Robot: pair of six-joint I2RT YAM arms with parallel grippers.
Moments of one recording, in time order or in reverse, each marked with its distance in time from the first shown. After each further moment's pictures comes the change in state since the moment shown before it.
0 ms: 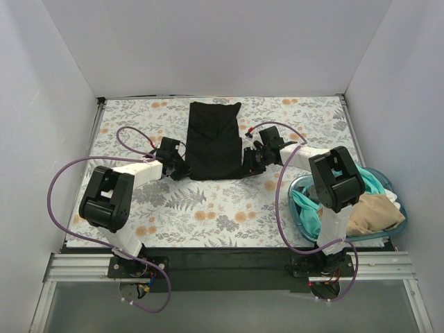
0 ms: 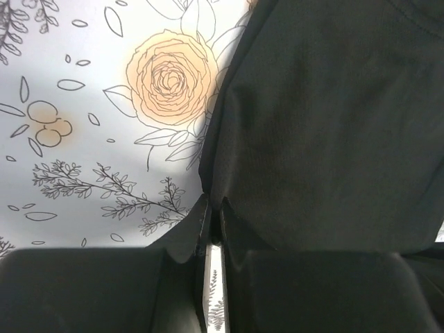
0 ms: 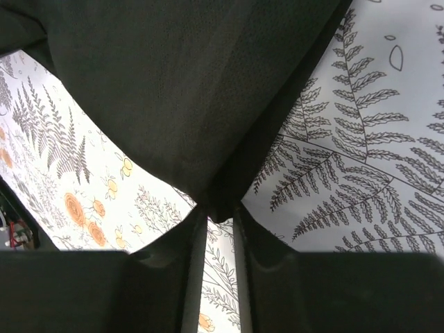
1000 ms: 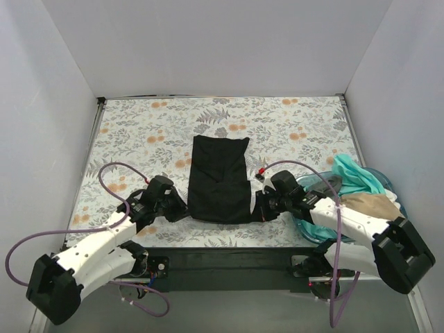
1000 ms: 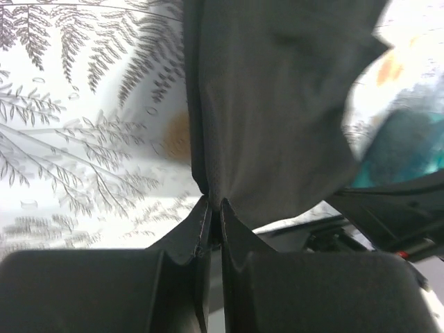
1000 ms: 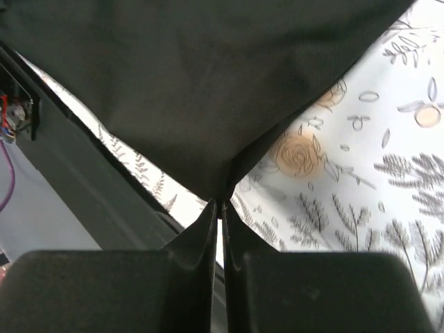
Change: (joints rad) left arm -0.257 -0.784 -0.415 -0.306 0.102 -0.221; right arm 0.258 -0.764 -0.656 0.012 0.131 0.169
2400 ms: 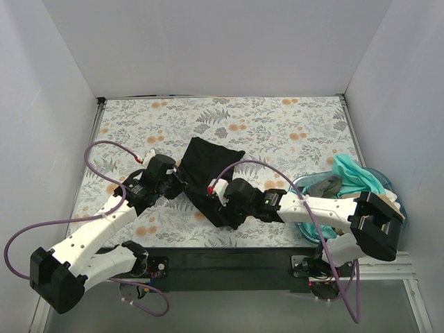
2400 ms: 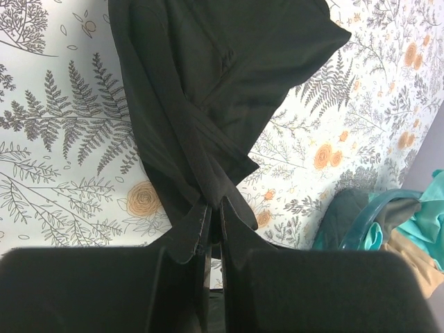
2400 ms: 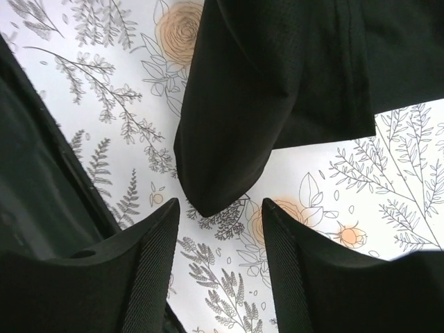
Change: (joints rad) left arm -0.011 0.082 0.333 -0.163 -0.287 -0.027; right arm 0.417 0.236 0.329 -0.071 0.357 -0.420
